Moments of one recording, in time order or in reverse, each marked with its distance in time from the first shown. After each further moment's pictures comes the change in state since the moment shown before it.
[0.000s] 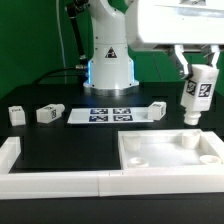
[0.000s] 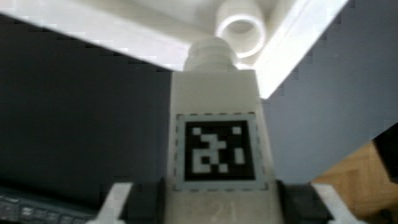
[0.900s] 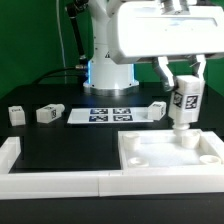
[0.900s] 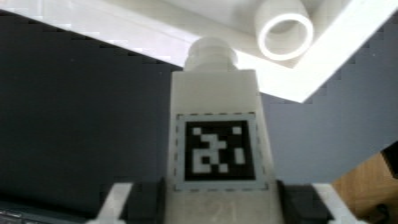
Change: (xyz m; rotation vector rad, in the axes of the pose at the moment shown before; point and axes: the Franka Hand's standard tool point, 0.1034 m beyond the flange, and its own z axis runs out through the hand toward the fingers) arm 0.006 0.021 0.015 0.055 -0.028 0.014
